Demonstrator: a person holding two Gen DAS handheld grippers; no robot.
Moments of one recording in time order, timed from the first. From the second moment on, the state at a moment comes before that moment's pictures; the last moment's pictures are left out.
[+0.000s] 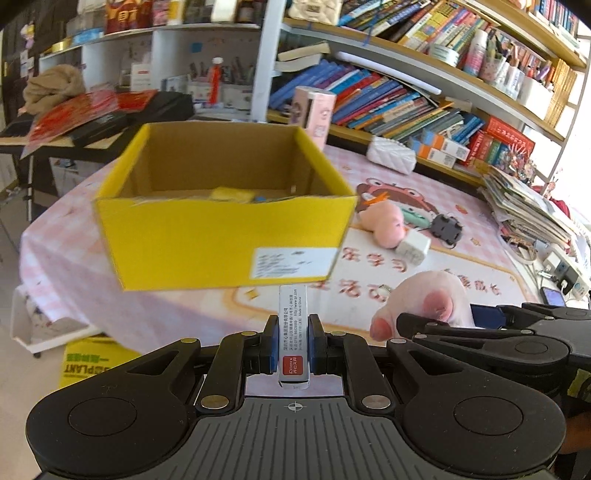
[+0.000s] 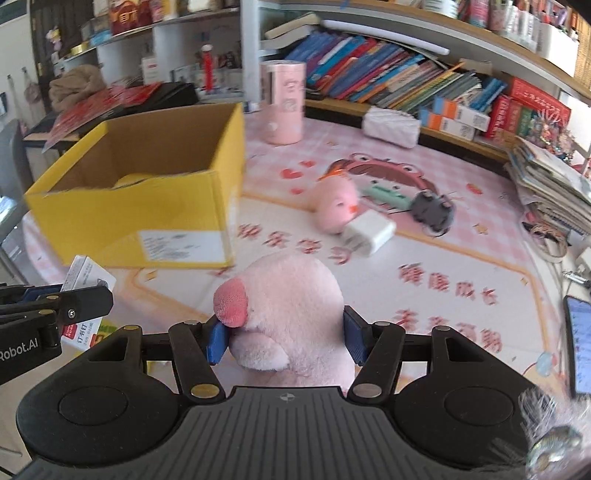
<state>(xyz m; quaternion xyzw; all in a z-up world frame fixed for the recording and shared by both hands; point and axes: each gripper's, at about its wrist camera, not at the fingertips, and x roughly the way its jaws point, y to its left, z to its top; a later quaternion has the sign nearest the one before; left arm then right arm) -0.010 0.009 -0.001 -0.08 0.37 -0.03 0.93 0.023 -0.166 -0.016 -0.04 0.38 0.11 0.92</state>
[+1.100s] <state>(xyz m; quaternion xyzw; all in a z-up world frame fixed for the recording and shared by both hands) -0.065 0.092 0.005 -0.09 0.35 -0.01 0.93 -0.029 -0.073 -0.017 -0.05 0.39 0.15 0.91</state>
